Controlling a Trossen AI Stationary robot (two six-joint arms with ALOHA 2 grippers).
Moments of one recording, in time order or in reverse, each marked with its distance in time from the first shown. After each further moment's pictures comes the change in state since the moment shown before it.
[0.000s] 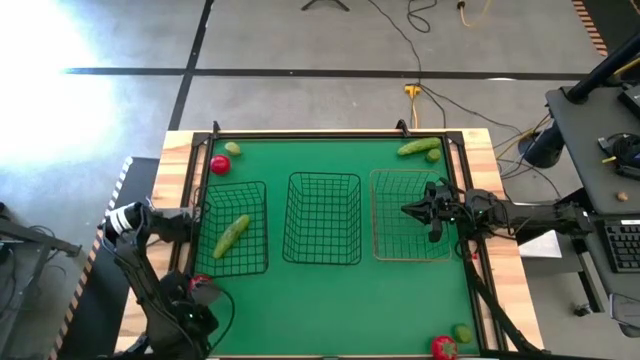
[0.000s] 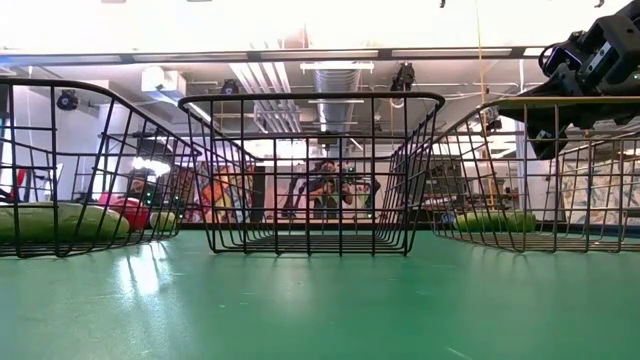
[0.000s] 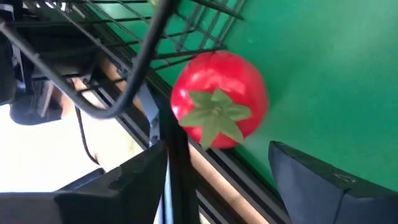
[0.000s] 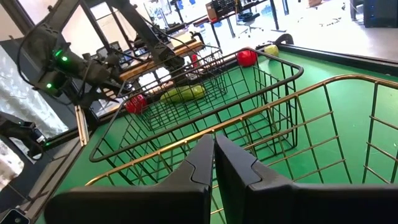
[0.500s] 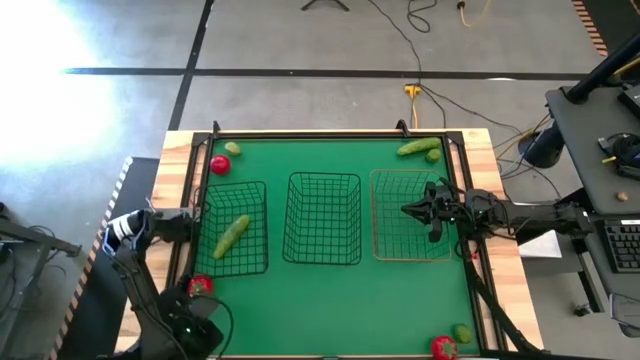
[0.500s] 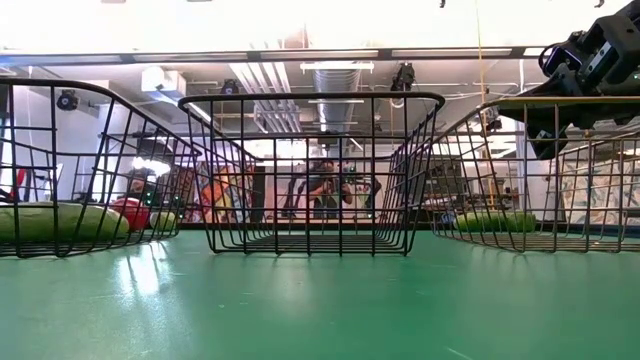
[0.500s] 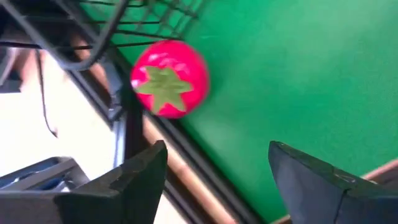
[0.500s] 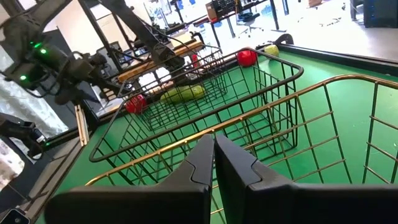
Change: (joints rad) left arm 0.002 0.071 0.241 -0.084 -0.014 -0.155; right arm 0.000 0.000 0.000 0.000 0.000 0.000
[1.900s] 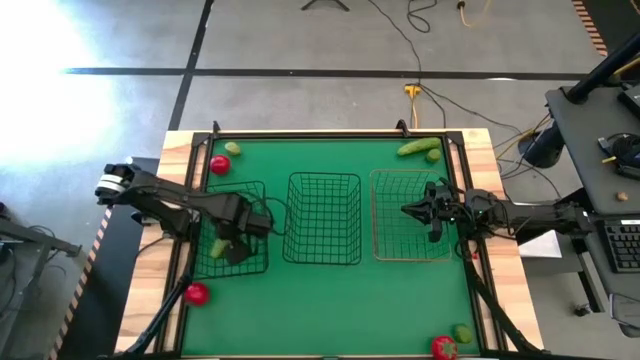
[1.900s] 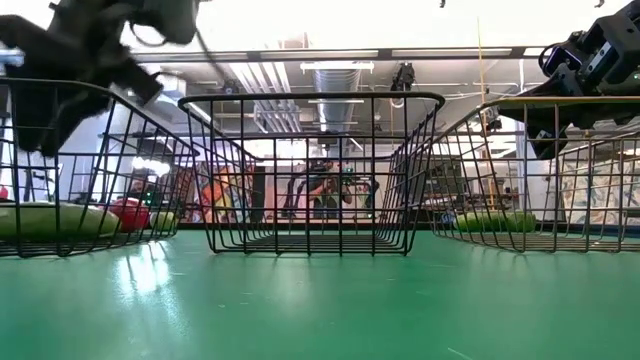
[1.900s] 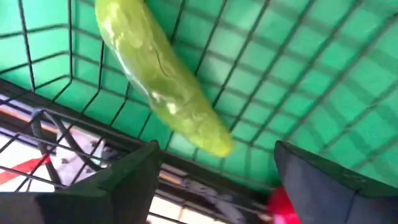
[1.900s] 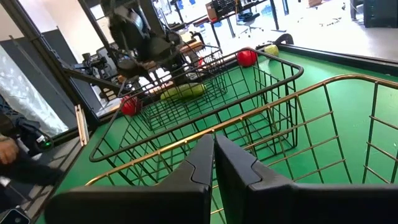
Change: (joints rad) left arm 0.957 -0.423 -0.490 0.172 0.039 1.239; right arm 0.000 0.000 0.000 0.000 0.000 0.000
